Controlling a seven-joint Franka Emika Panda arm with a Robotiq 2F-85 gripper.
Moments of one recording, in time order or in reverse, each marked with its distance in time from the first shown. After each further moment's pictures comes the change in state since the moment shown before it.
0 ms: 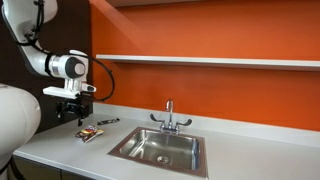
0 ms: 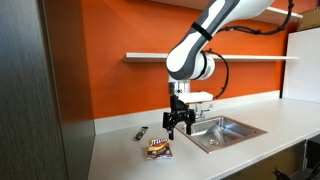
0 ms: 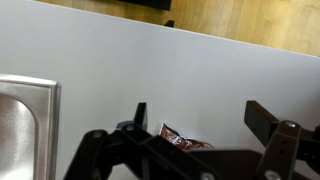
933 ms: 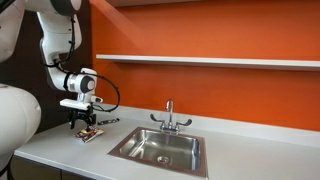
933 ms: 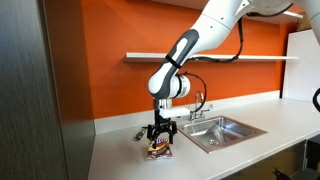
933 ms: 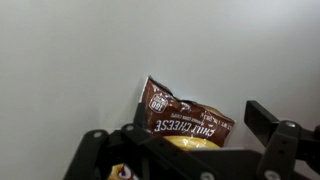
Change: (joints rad) arm 0.000 0.408 -0.014 0.318 -0.056 0.074 0.003
